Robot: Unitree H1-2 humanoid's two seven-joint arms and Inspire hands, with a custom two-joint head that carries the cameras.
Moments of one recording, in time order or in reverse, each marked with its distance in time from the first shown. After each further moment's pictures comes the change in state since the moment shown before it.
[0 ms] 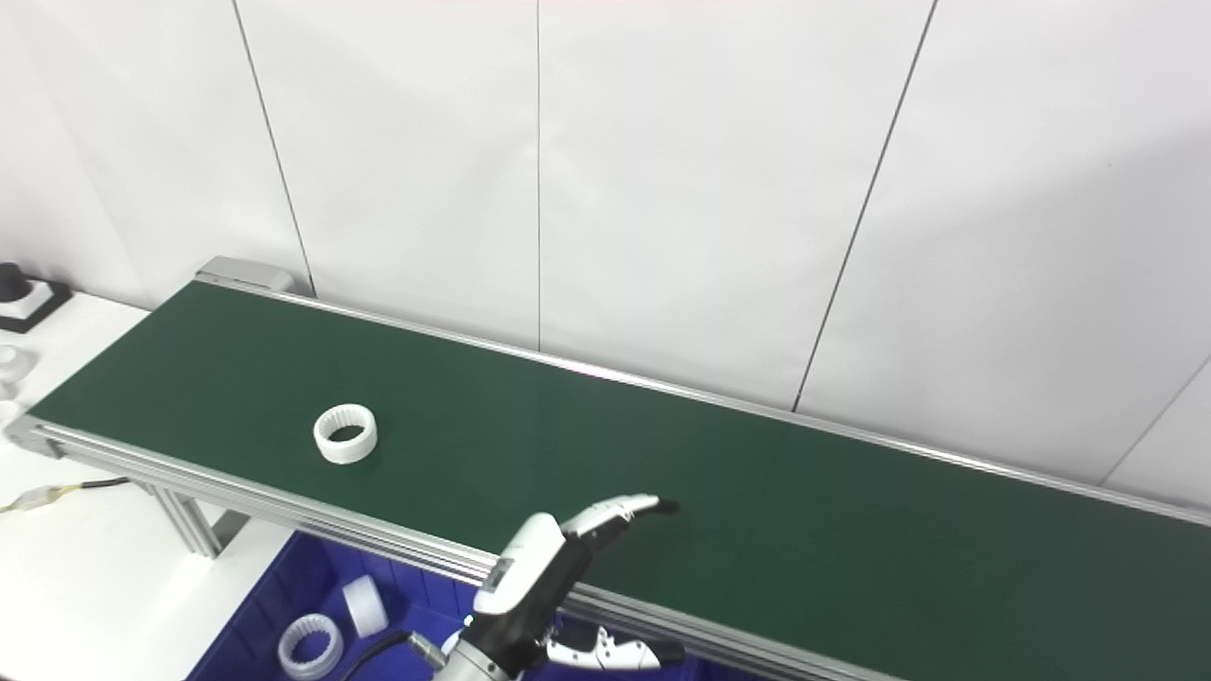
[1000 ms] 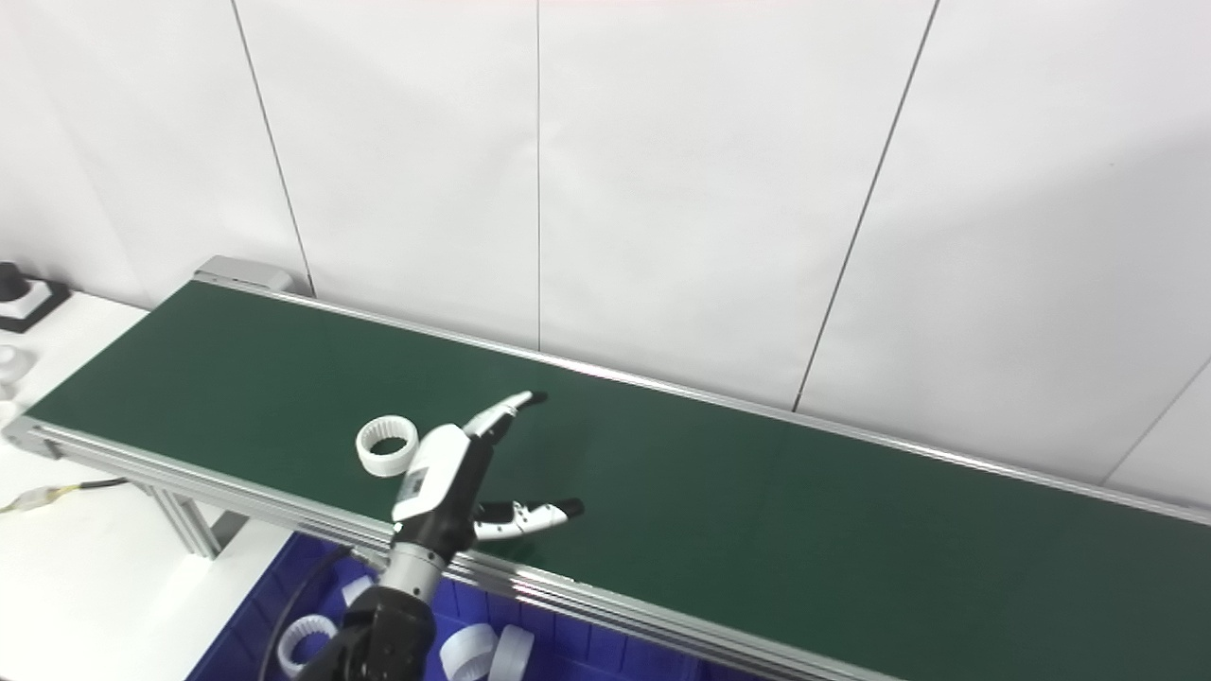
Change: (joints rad) left arm -0.171 0.085 0.198 0.207 0.047 0.154 0.176; right arm 0.002 0.006 0.000 -0.003 0.000 0.000 0.002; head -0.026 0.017
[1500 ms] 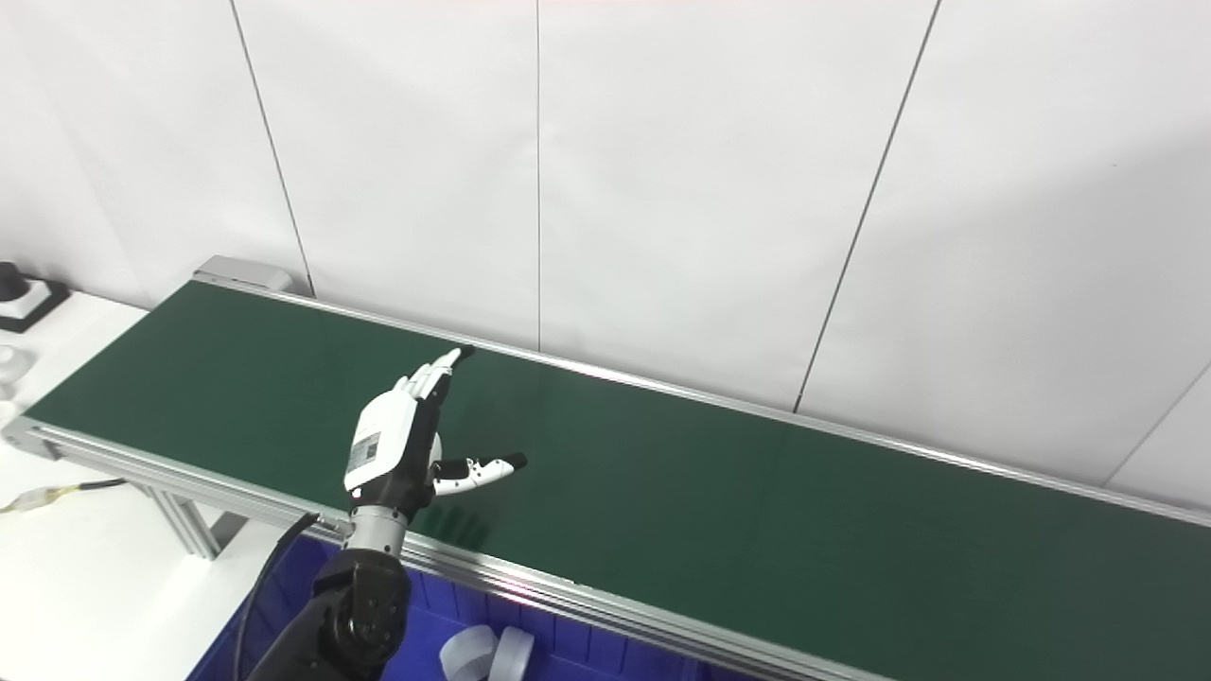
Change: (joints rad) left arm -0.049 0.028 0.036 0.057 0.020 0.137 0.101; right arm 0.000 0.000 0.000 -0.003 0.001 0.000 0.000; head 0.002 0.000
